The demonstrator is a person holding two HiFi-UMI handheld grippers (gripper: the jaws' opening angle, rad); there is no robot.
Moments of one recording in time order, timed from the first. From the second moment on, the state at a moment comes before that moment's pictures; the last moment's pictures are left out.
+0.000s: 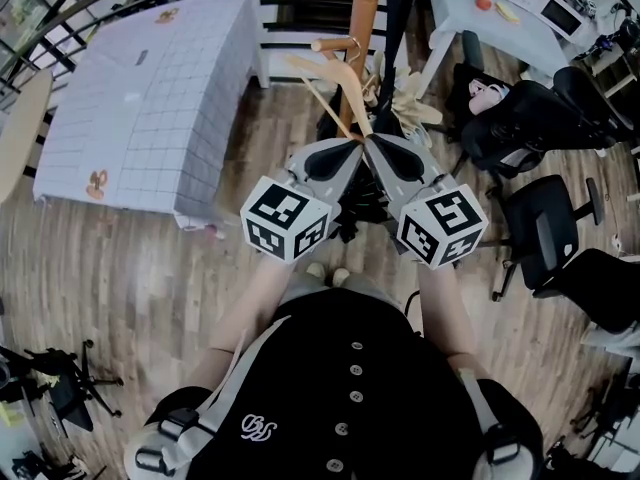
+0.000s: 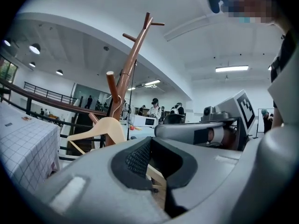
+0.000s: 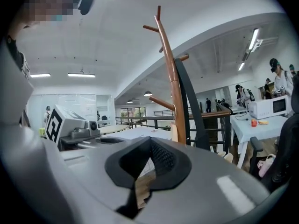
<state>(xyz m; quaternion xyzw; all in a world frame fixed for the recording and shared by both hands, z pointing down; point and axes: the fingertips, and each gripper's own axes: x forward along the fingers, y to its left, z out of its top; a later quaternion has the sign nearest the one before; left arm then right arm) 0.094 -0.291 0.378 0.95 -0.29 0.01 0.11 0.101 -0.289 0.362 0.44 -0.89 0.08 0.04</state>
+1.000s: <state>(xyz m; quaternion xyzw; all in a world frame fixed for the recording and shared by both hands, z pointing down) 0.079 -0.282 0.392 0.94 -0.33 0.01 0.10 0.093 -0.284 0.392 0.46 -0.88 0.12 0.03</state>
